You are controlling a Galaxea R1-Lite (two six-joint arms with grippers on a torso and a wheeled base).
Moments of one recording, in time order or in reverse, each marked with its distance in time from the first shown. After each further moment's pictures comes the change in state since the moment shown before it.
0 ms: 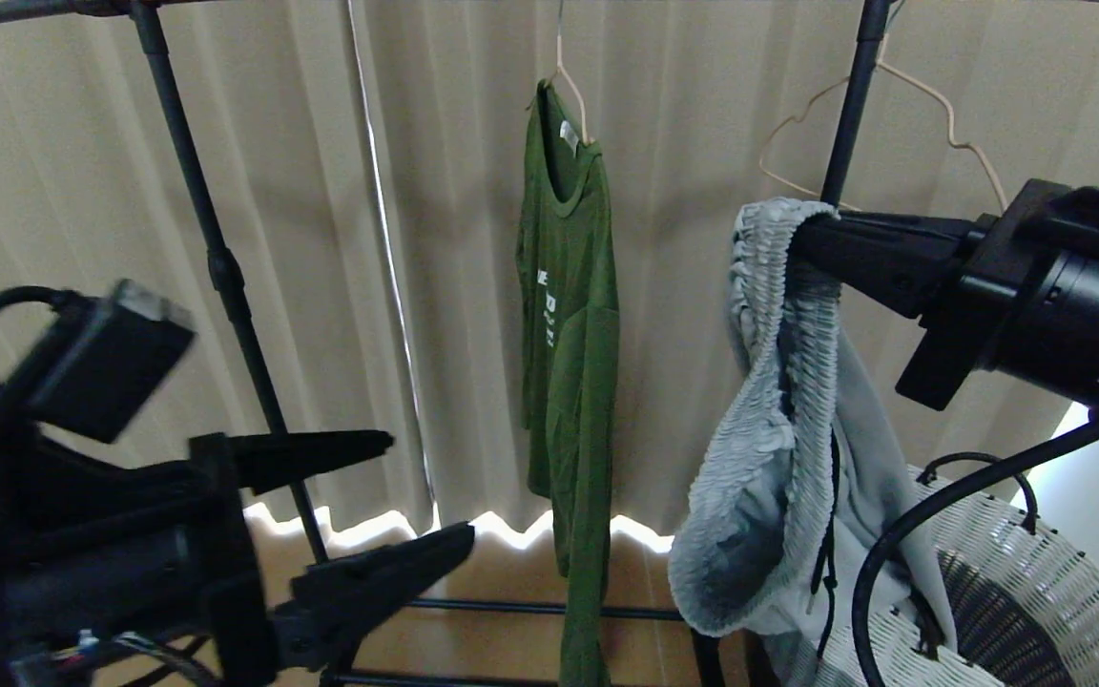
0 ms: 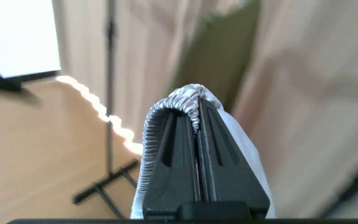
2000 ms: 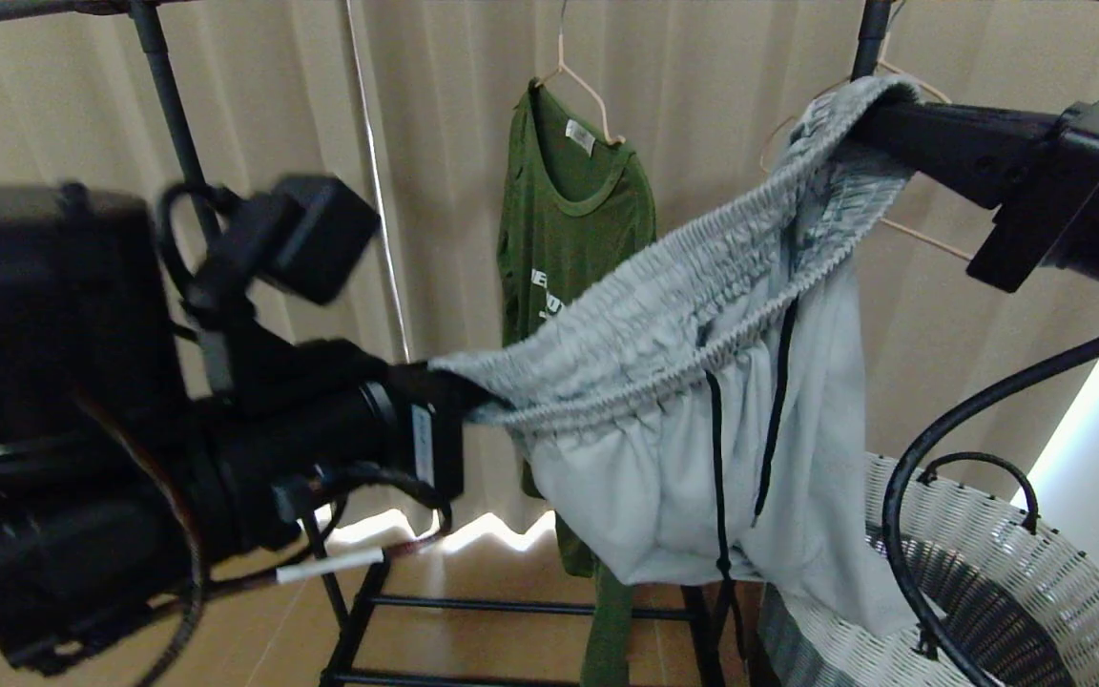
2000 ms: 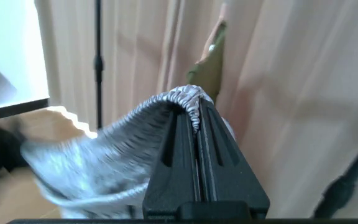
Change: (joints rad) left arm -0.105 0.188 -0.270 0.030 0.397 -0.015; right arm -0.089 -0.023 -0.089 0.003 -0.004 0.009
